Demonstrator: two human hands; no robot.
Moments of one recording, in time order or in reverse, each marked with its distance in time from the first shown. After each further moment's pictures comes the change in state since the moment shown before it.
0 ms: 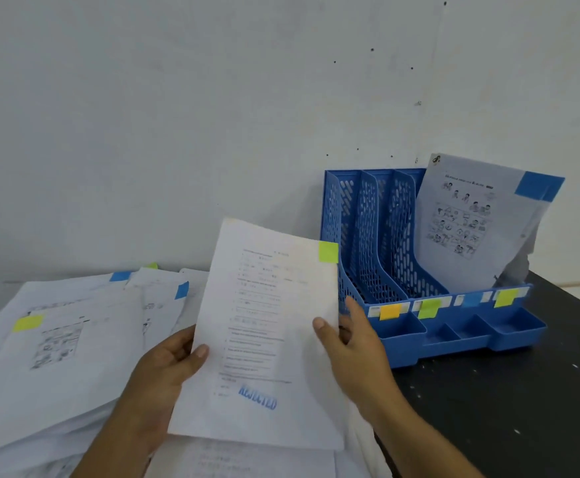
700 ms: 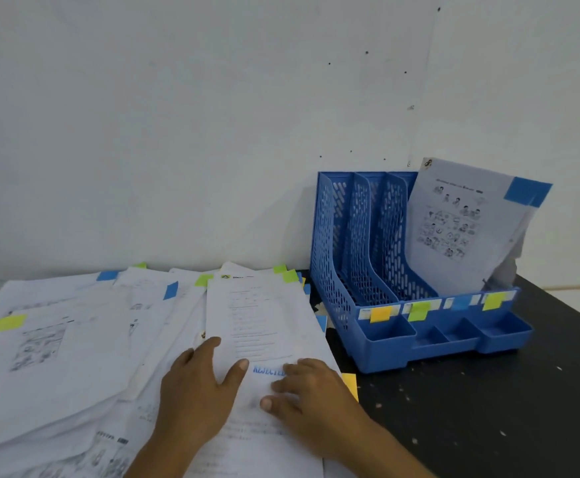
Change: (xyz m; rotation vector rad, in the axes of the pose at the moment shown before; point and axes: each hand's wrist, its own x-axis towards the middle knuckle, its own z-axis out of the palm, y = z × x) left_hand 0.011 -0.035 0.048 1.087 0.267 0.157; right_hand -0.014 0.019 0.010 -0.930 -0.526 -0.216
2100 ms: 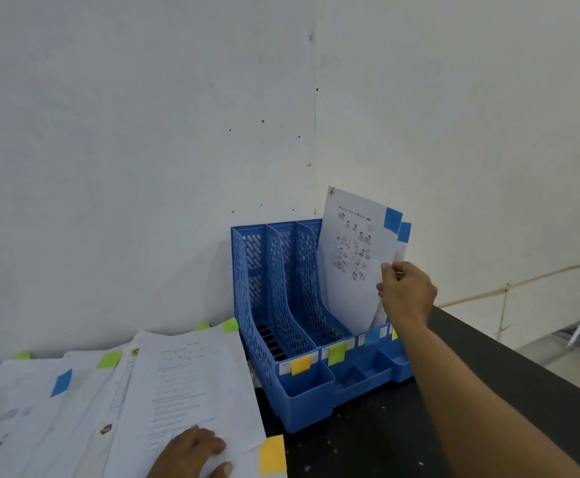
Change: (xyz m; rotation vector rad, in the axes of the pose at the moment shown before) left_hand 0.035 0.017 0.089 -0.177 0.148 0.938; right_hand -0.001 0.174 -0.199 0.522 1.417 0.412
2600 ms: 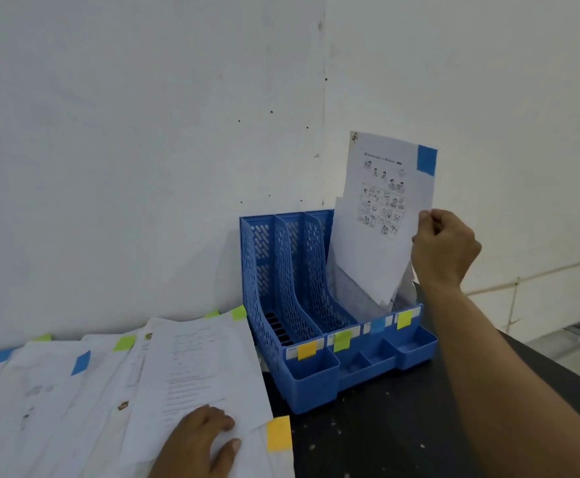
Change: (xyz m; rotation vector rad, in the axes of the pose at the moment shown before) left_hand -0.005 0.014 -0.007 -0.051 -0.002 -0.102; right_hand 0.029 -0.043 -0.032 0.041 0.191 -0.246
